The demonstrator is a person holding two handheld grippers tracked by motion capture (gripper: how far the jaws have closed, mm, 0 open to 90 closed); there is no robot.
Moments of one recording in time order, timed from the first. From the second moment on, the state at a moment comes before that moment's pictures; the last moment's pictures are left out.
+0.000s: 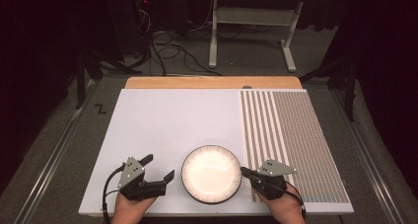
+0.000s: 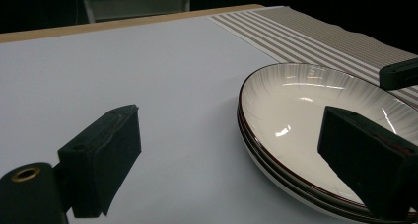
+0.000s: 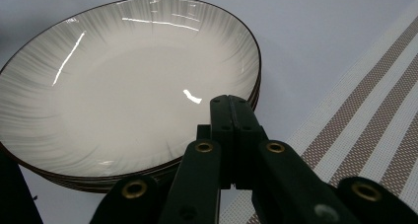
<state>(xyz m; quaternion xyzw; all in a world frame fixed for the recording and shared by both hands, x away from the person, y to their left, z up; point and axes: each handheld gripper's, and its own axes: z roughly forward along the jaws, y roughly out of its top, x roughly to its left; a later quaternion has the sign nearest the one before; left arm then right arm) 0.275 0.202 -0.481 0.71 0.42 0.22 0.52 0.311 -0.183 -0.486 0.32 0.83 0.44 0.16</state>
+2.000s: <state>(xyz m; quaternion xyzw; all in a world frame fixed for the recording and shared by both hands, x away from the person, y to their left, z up) 0.279 0.200 -0.485 0.72 0.42 0.18 0.52 0.312 -0.156 -0.491 0.30 0.85 0.42 0.16</state>
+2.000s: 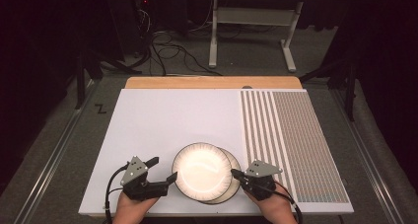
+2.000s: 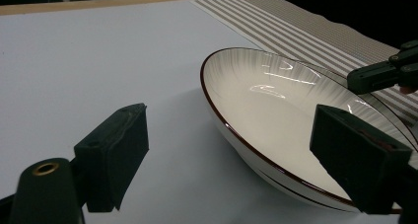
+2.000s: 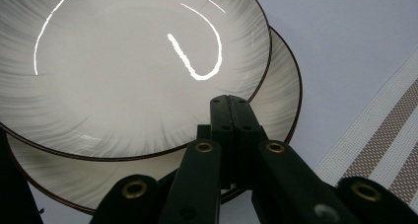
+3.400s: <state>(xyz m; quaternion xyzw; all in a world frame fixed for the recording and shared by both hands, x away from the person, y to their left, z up) 0.307 0.197 -0.474 0.73 0.49 0.01 0.47 0.317 -0.141 -0.495 0.28 0.86 0.41 0.14</state>
